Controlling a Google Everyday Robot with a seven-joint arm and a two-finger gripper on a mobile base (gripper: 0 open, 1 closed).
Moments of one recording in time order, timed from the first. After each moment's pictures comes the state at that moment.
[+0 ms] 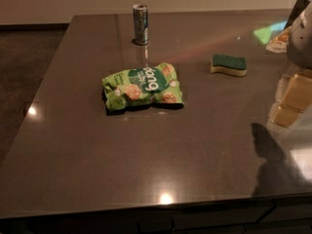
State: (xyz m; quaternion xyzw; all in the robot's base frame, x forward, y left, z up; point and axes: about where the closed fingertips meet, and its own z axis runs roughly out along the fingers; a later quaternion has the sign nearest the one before) arm 0.438 -0.217 0.976 -0.60 0.78 -0.03 0.16
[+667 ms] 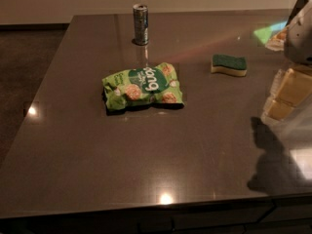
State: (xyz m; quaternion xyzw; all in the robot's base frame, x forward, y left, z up) arm 0.456 -0.218 0.972 -0.59 0.79 -0.02 0.17
